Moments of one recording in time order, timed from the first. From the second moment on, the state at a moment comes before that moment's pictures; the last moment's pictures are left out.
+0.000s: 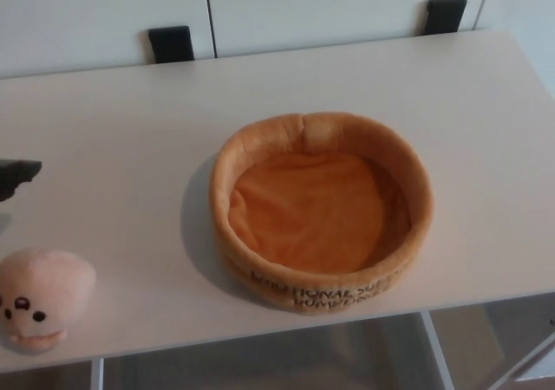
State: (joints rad) left_arm 0.09 1.20 -0.03 -0.37 0.41 0.24 -0.58; right_arm 0.27 -0.48 -0.16 1.28 -0.07 -0.23 0.03
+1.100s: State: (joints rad) left_arm 0.09 1.03 -0.22 -0.31 0.60 0.21 -0.52; right_arm 0.27 -0.48 -0.16 1.26 -0.07 -0.23 0.04
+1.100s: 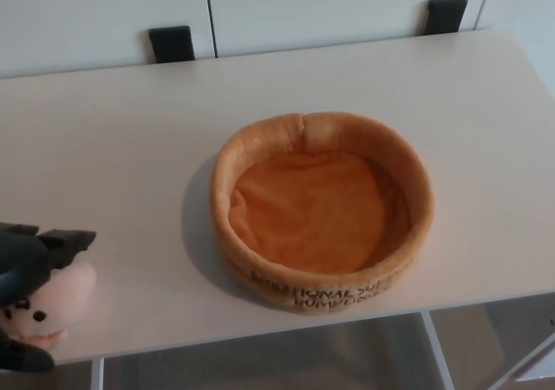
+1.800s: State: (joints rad) left_arm 0.11 0.91 -0.23 -0.19 0.71 0.06 -0.27; right_arm 0.27 -0.48 -0.15 1.25 -0.07 -0.24 0.04
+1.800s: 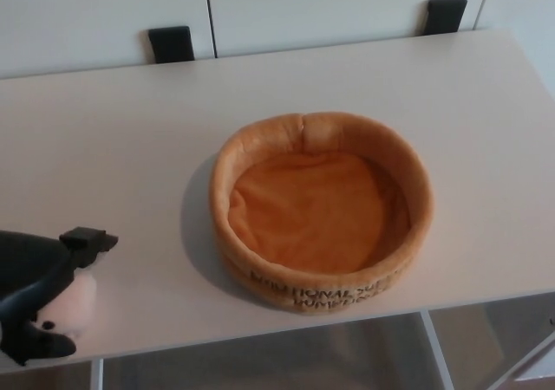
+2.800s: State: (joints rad) left_arm 0.02 0.84 -0.19 0.01 0.72 -0.13 -0.06; right_arm 0.22 -0.48 -0.14 1.25 -0.07 -0.23 0.04
